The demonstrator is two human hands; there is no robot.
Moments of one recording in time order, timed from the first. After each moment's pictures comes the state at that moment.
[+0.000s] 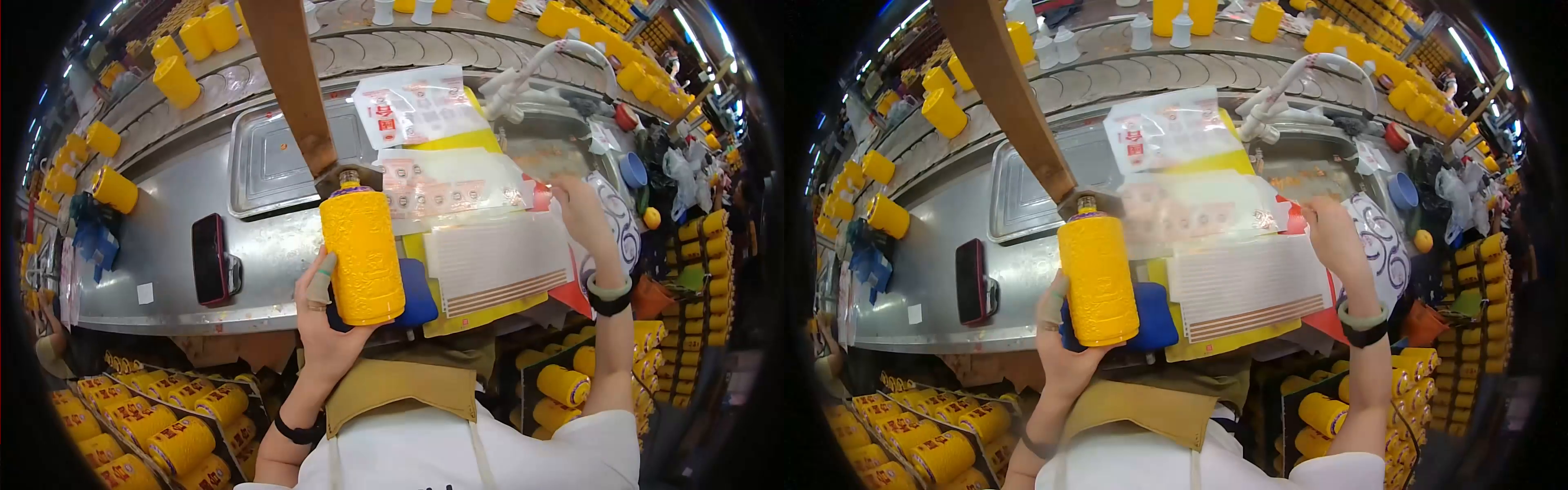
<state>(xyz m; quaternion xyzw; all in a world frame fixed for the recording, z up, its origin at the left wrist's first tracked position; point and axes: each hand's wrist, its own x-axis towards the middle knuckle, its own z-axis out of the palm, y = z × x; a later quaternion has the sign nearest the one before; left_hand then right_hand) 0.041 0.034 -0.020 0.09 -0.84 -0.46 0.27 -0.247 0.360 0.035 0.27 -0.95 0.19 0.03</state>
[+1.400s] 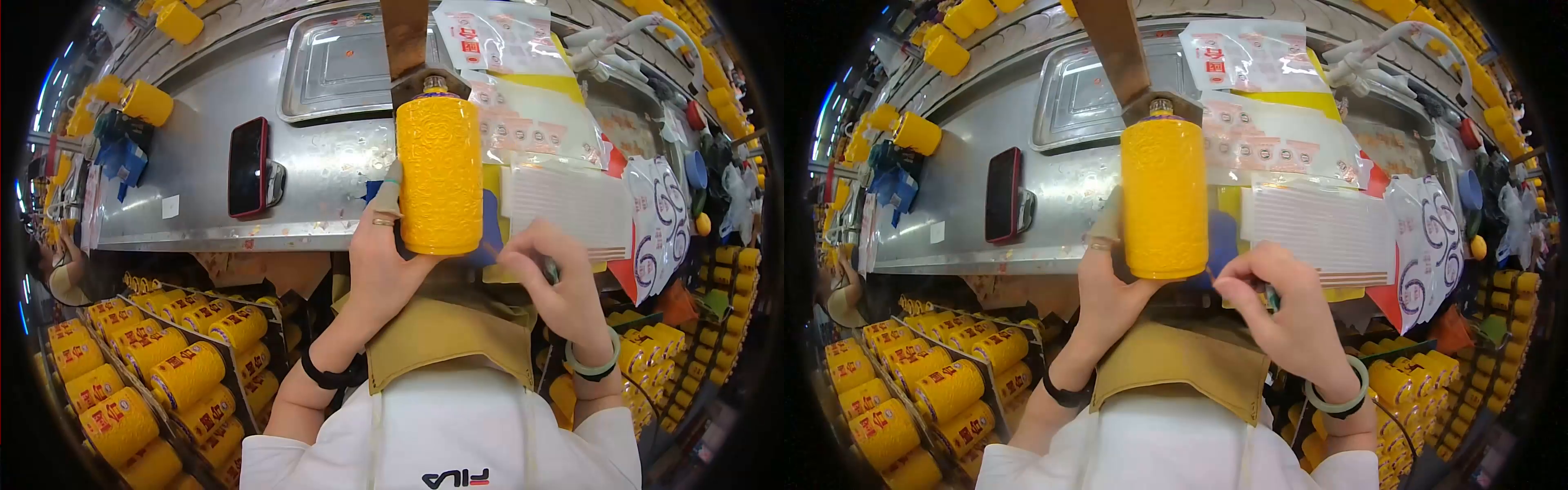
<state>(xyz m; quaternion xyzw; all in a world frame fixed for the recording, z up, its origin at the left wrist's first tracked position) 0.047 0.040 -0.016 0.17 -0.82 -0.50 0.21 -0.060 0.238 0.064 0.29 -0.80 0.48 -0.24</state>
